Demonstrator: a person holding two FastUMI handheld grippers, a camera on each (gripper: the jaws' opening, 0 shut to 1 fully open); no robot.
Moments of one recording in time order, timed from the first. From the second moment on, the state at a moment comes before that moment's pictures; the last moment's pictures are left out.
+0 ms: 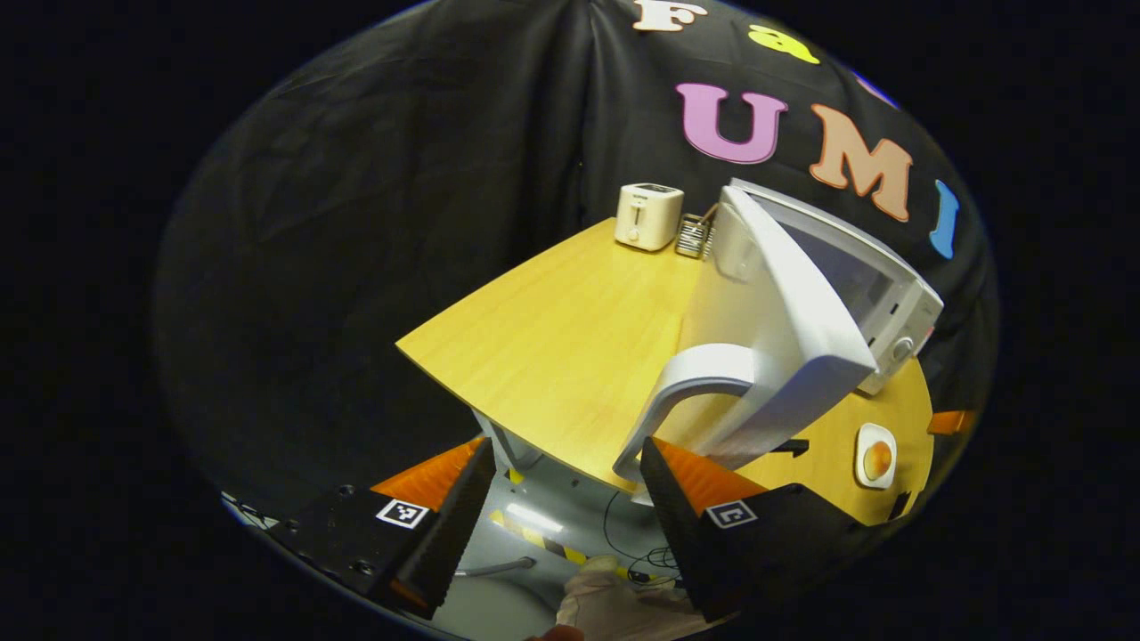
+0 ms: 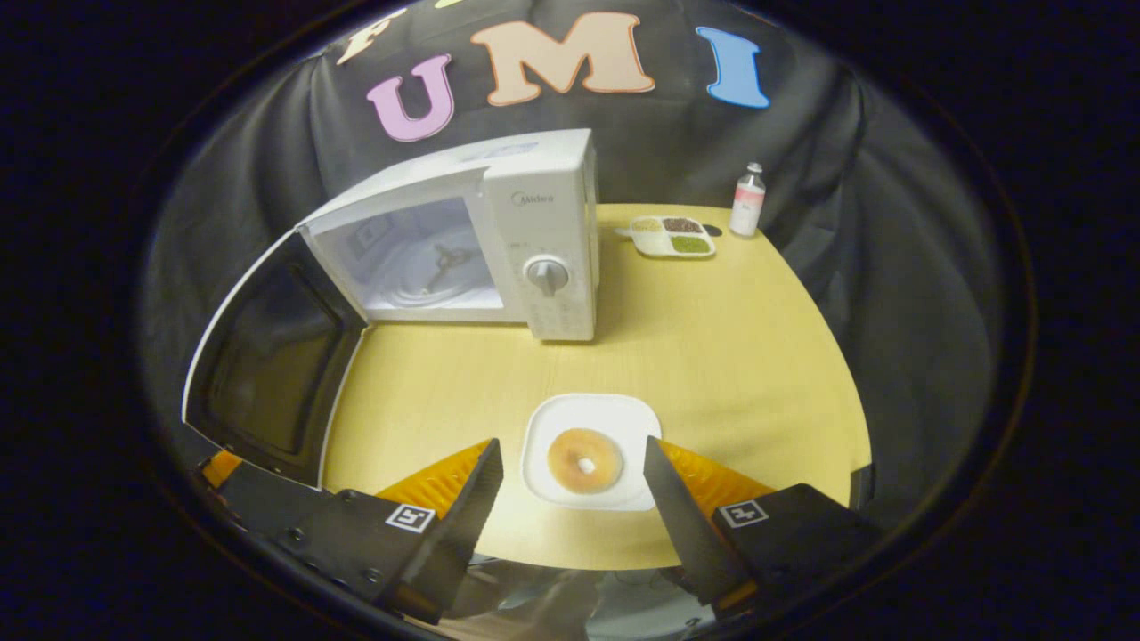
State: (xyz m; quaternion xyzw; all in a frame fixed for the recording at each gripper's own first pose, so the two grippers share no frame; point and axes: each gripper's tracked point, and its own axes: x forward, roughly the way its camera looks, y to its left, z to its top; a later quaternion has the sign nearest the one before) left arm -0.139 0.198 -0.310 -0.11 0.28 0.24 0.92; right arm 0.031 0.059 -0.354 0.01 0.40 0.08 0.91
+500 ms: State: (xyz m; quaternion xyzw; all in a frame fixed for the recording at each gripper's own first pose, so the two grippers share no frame) left arm -0.133 0.287 -0.219 -0.07 0.18 0.28 0.94; right arm 0.033 0.069 -0.425 0.00 0.49 0.04 0.87
